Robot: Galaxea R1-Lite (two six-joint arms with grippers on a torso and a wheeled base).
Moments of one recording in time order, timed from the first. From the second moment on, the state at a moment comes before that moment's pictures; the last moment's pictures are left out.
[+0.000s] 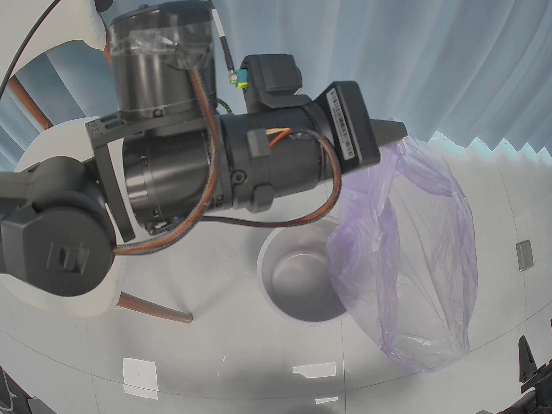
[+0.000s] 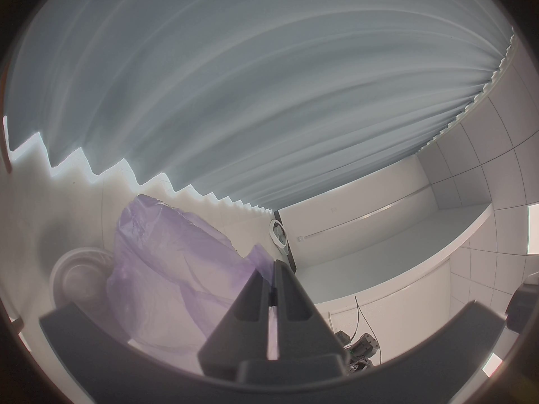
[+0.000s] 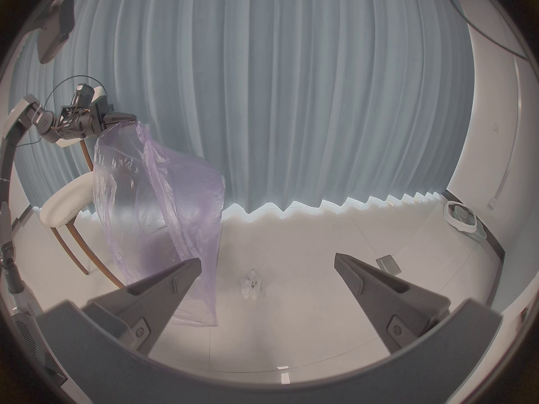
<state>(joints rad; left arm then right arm) -0.87 1.73 -1.30 -0.46 -0.34 -0.63 0.00 0.02 -0.02 0.00 -0.04 0.01</state>
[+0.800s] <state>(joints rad) -0.87 1.60 -1.04 -0.40 -0.34 -0.64 0.00 0.02 -0.02 0.00 -0.04 0.01</state>
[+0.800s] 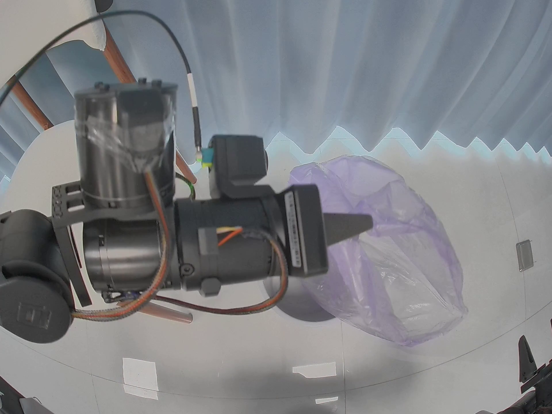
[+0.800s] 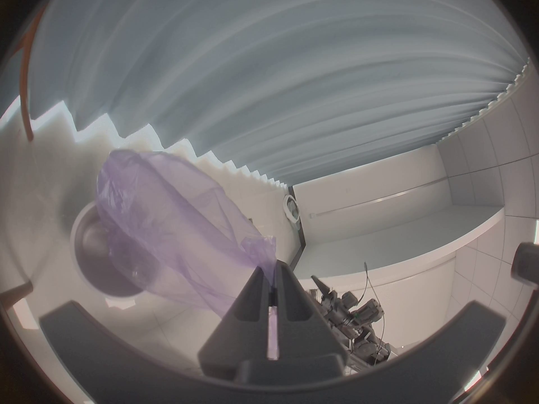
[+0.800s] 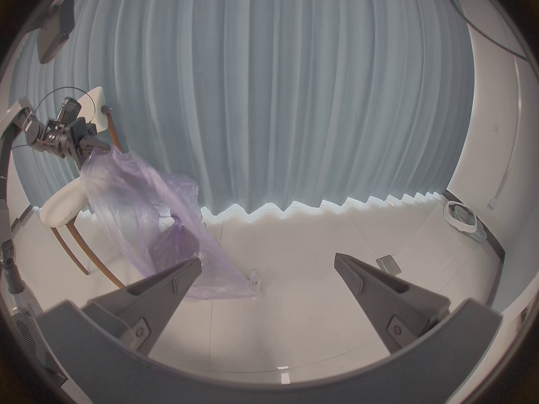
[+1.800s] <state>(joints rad) -1.10 1.65 -1.02 -0.32 -0.19 -0.90 0.00 0.02 -0.02 0.00 -0.04 0.02</state>
